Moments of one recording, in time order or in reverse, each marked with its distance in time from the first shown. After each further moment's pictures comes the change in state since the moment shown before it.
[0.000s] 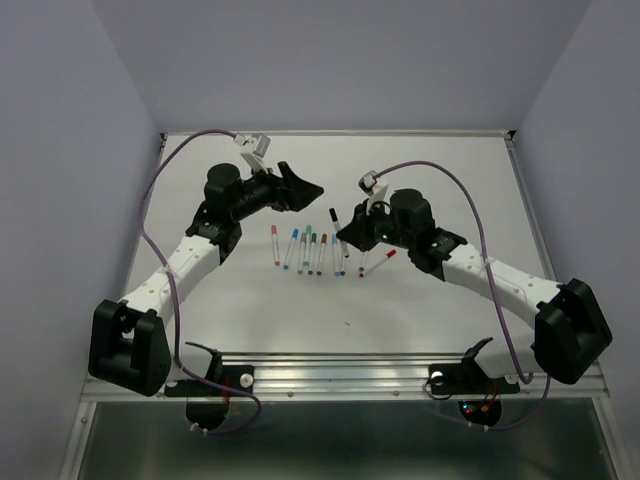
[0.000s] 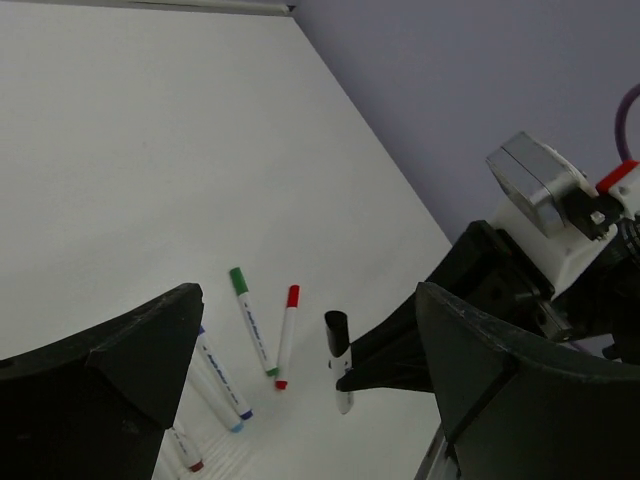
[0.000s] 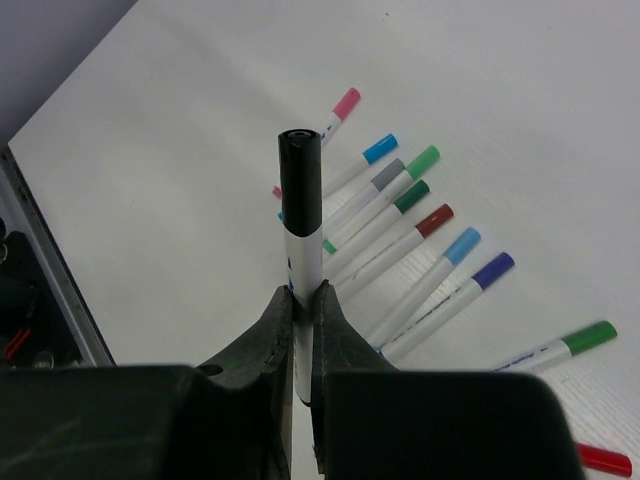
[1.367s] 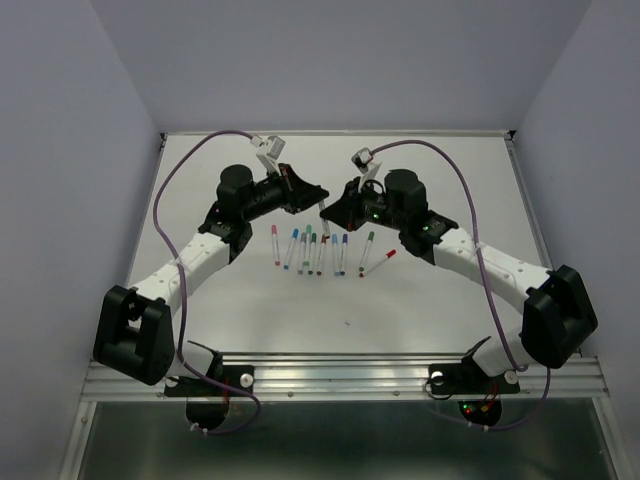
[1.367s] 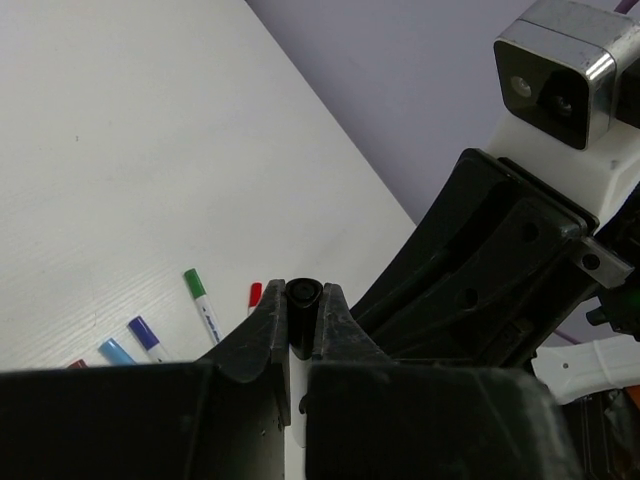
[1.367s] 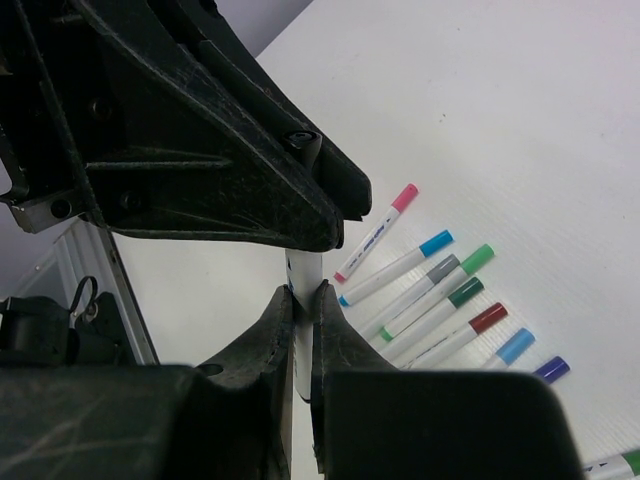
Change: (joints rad) left arm -0.084 0.062 -0.006 0.122 0.072 -0.063; right arm 0.000 0.120 0.180 0.082 -0.088 0.124
